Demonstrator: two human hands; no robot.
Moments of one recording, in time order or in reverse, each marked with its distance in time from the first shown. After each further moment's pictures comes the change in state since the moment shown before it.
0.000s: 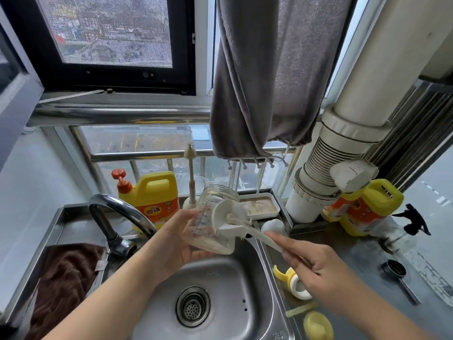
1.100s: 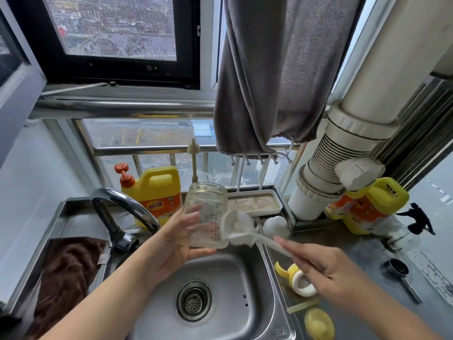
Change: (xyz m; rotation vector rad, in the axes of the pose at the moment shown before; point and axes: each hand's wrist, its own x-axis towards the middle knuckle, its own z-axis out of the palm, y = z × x) left_hand -0.006 -0.004 -0.004 -0.051 0.010 0.032; right_hand -0.006 0.010 -0.003 -0.049 -0.015 0.023
